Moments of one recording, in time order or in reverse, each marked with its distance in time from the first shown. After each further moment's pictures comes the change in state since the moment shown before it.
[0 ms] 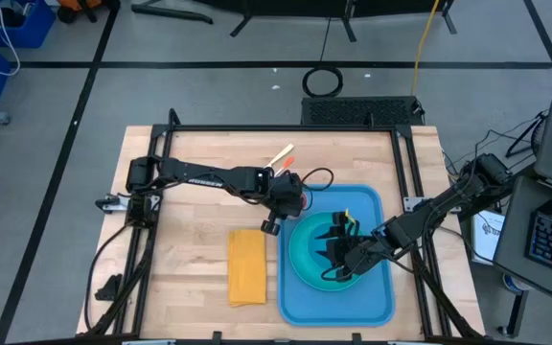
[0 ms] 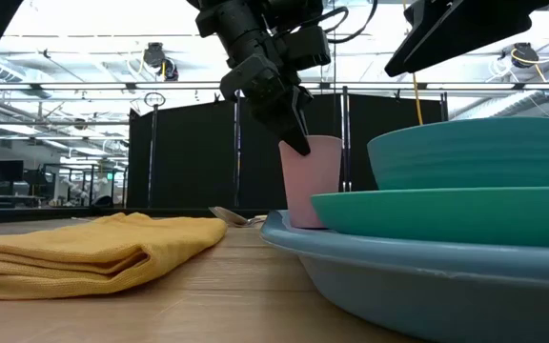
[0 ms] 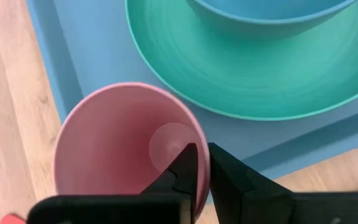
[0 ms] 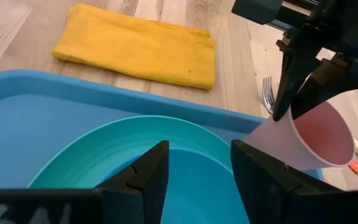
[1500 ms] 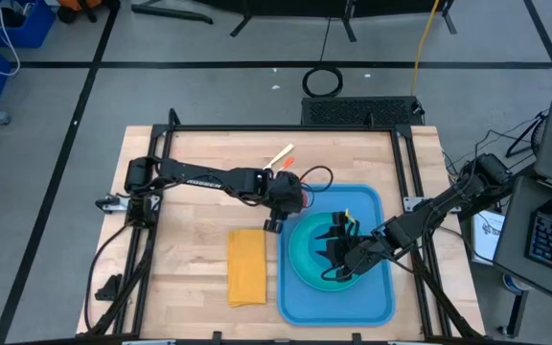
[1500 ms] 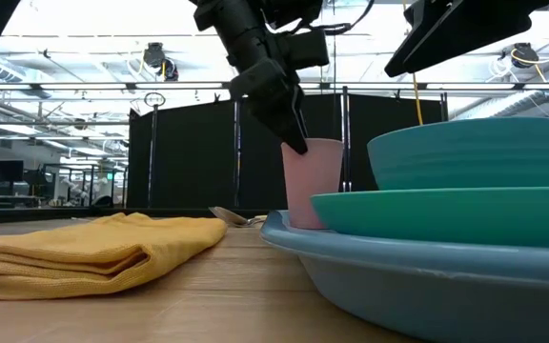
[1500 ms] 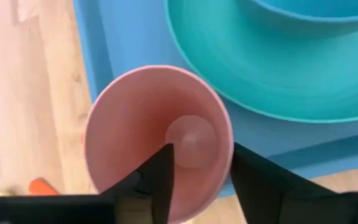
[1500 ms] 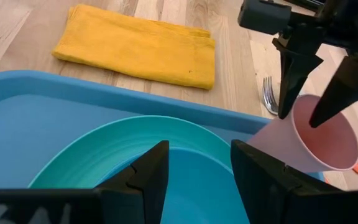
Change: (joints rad) left arm -0.010 -0.011 0.000 0.001 -0.134 -0.097; right arm 0.000 0.000 0.000 0.000 -0.002 0.003
